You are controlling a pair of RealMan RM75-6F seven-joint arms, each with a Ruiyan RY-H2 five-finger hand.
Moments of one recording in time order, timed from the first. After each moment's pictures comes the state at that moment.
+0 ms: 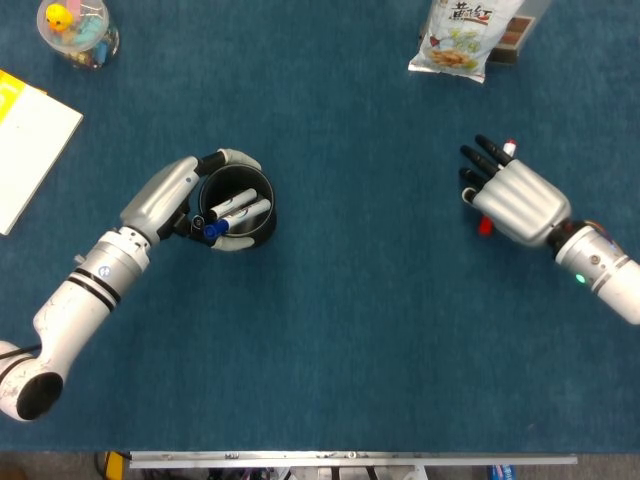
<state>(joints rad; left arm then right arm) -0.60 -1.34 -0.13 -1.62 1.34 0.88 -0.57 0.66 -1.59 -0.06 -1.06 -1.65 0.95 -0.26</state>
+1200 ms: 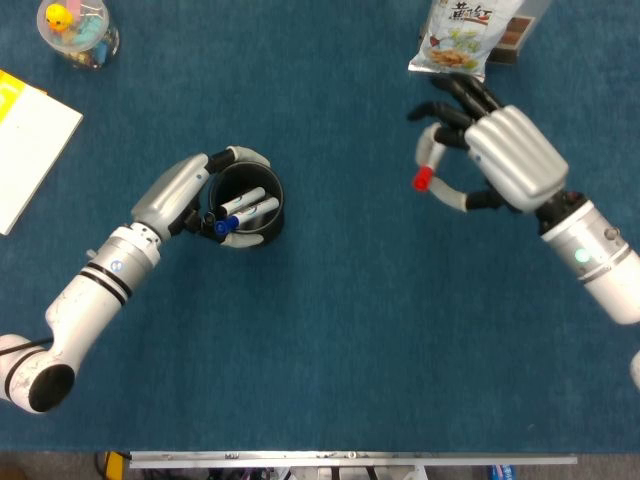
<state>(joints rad) -0.63 -1.37 -0.15 -1.61 1.30 0.84 -0.54 0.67 -1.35 0.20 -1.69 -1.44 1.05 0.11</state>
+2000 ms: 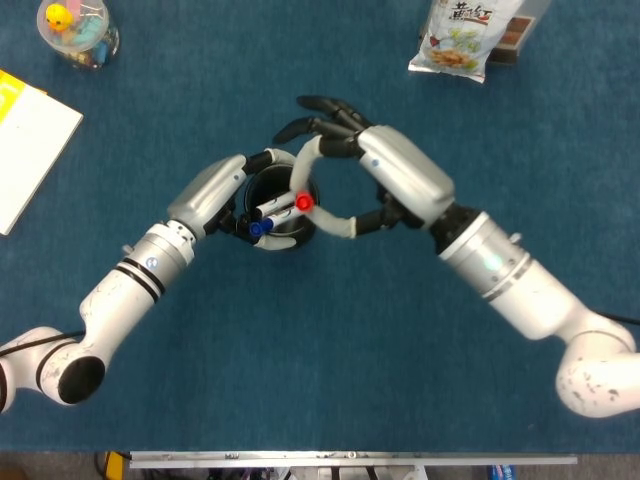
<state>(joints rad) -0.68 -1.43 -0.18 -1.62 1.25 0.81 -0.47 0.82 -1.49 0.34 -1.89 -1.22 0.96 0.24</state>
